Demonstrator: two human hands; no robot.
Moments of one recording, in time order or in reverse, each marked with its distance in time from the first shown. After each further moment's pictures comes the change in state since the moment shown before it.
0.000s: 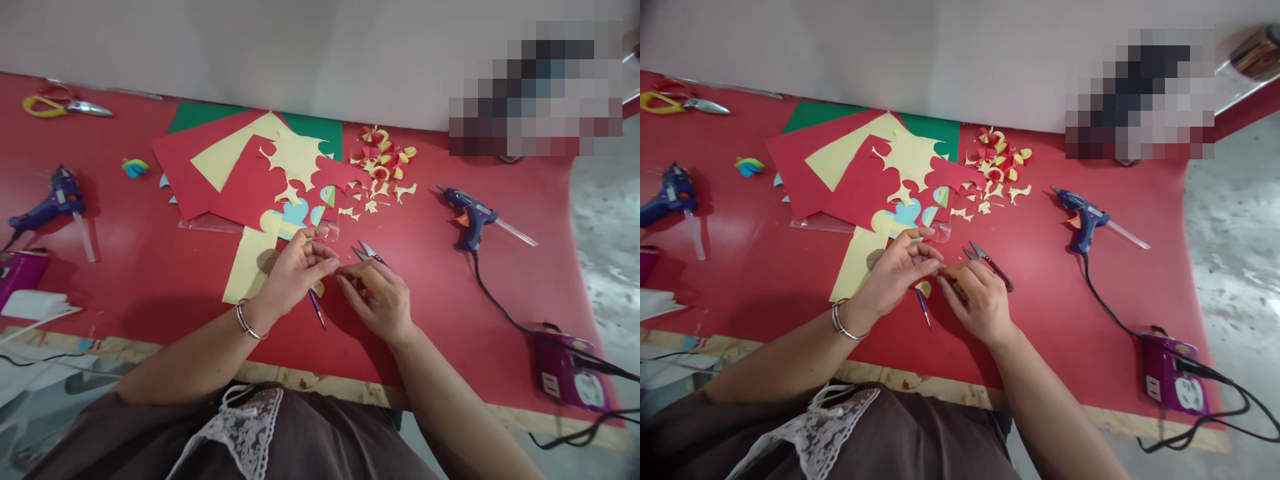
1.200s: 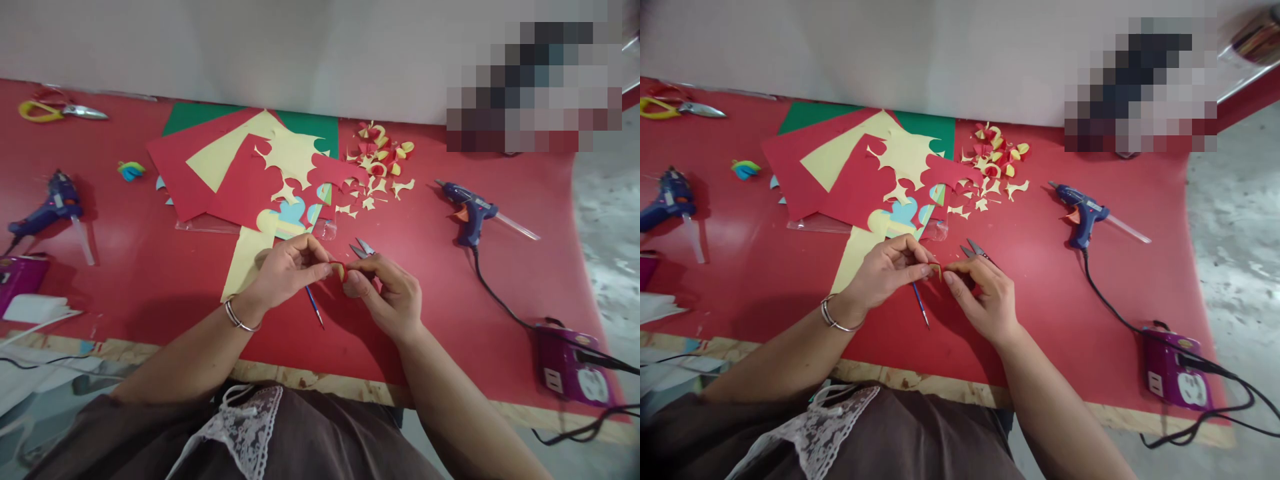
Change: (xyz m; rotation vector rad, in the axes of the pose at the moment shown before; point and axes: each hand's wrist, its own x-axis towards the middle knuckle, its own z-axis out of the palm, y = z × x) left_hand 0.002 0.017 -0.012 0.162 -0.061 -0.004; right_hand 0.000 -0.004 -0.011 0.253 0.047 0.256
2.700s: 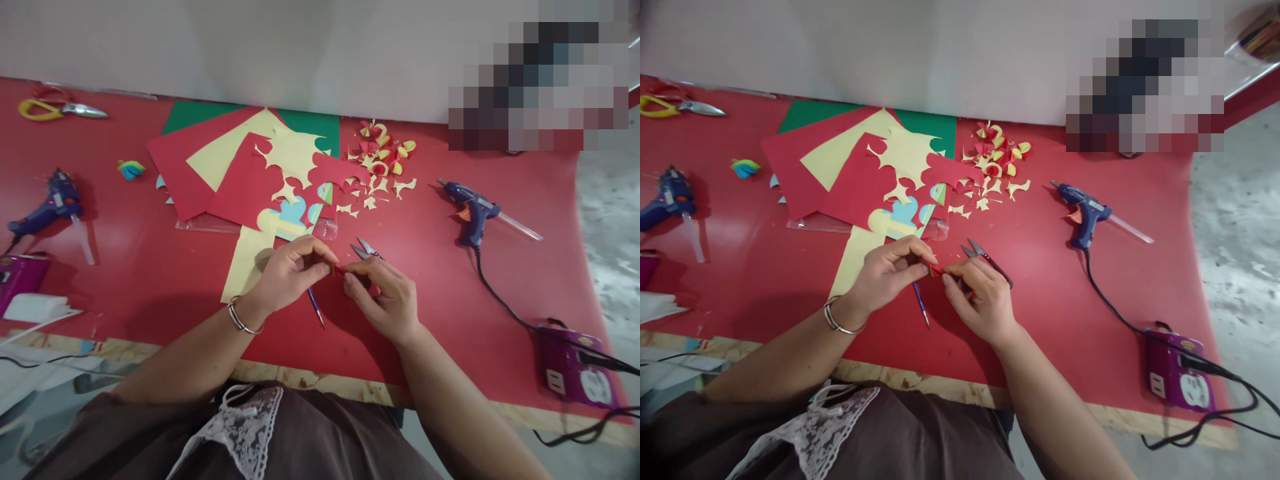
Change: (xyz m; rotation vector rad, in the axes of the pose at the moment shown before) left_hand -0.001 0.007 0.005 0.197 0.004 0.196; right_hand 0.004 -0.002 0.001 -0.161 -0.038 -0.161
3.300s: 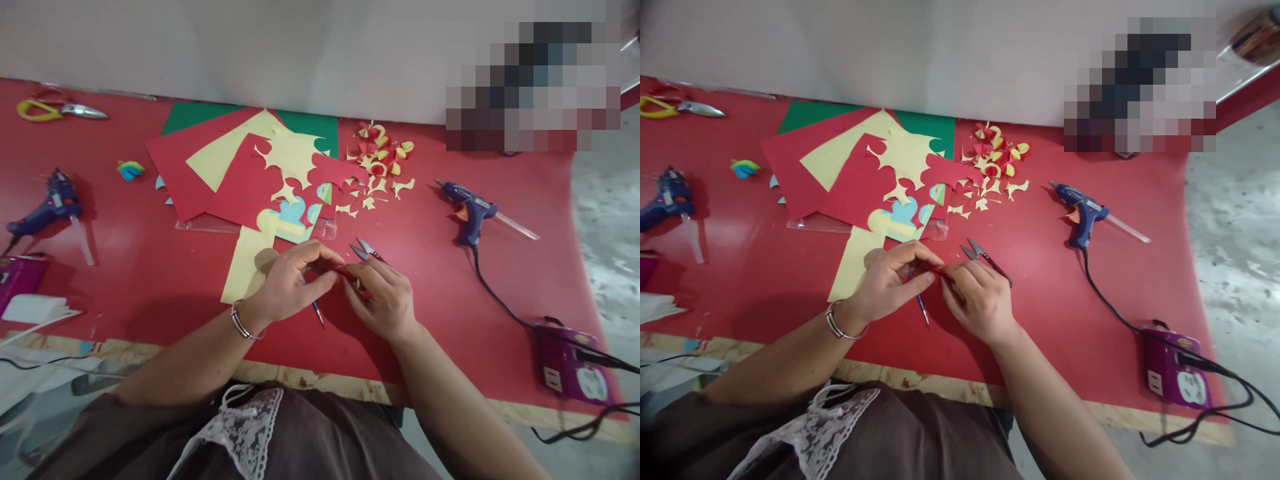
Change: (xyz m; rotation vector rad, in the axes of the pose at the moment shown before) left_hand -0.006 0.006 0.003 0.214 -0.056 0.160; right_hand -0.003 0.005 0.003 -0.226 -0.007 -0.171
